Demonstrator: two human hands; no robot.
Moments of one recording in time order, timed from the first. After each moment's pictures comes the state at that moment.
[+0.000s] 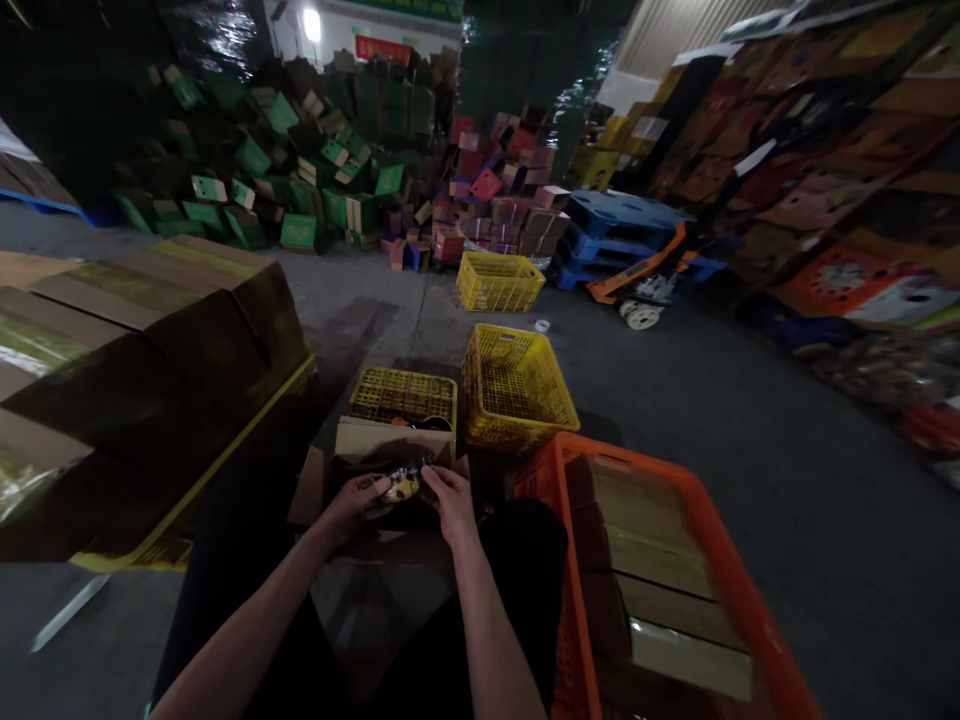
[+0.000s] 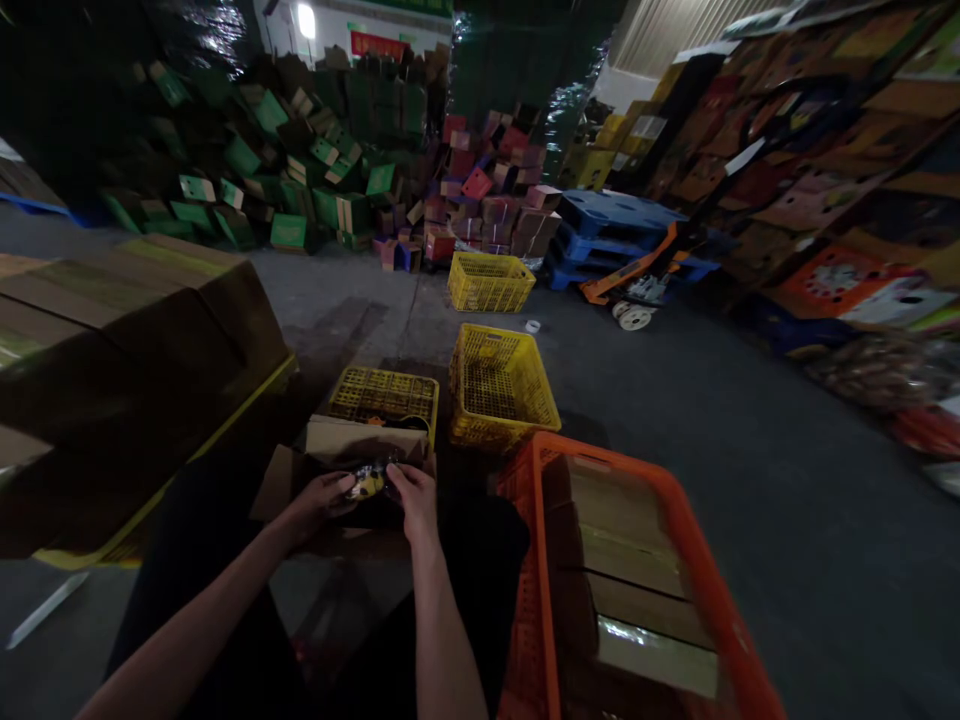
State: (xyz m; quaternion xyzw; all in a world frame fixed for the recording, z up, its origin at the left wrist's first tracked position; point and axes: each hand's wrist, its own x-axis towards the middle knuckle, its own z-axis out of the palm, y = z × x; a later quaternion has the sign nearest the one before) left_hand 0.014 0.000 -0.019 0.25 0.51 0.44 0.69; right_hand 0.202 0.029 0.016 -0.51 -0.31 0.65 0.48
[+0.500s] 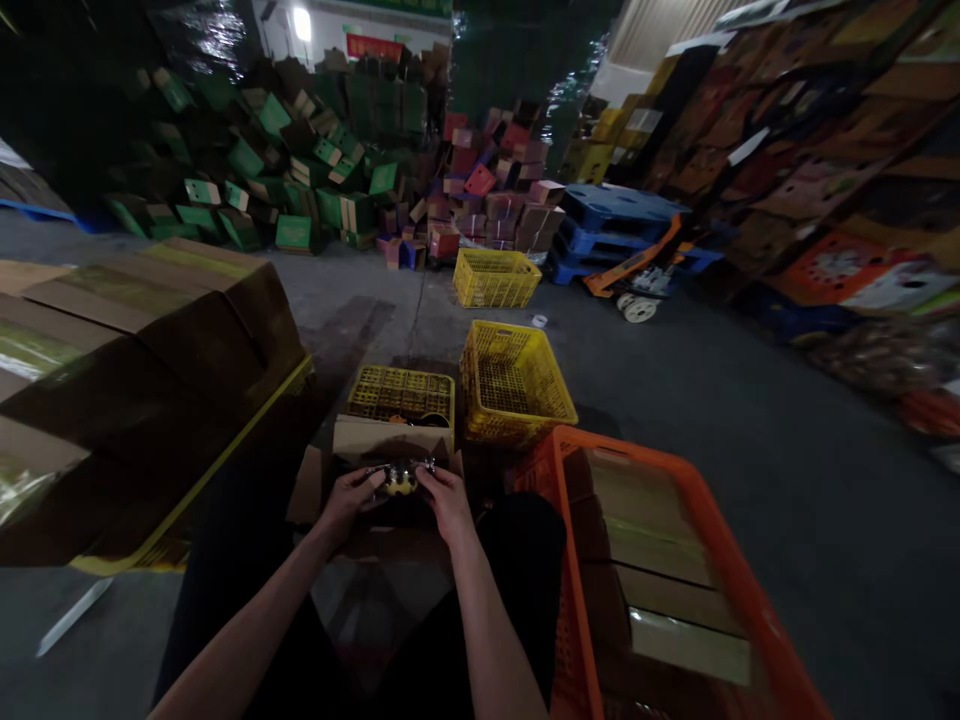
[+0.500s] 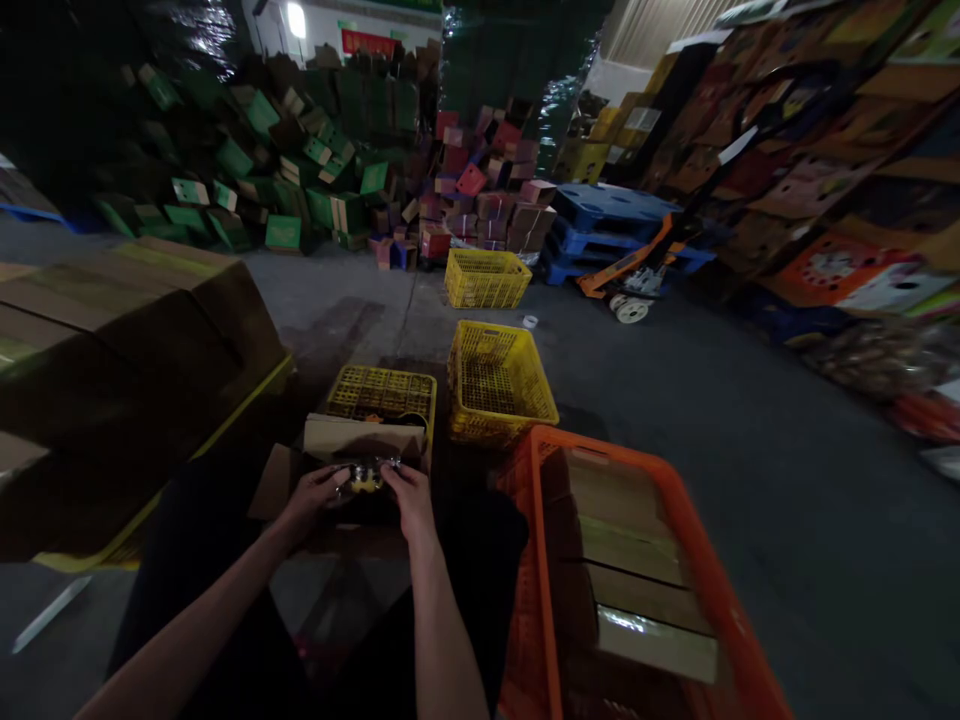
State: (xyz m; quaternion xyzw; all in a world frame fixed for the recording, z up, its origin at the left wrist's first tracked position) left_hand 0.016 -0.004 -0.017 0.23 0.50 0.53 0.64; right_hand 0.204 0.029 0.002 -0.47 -0.32 0.68 0.46
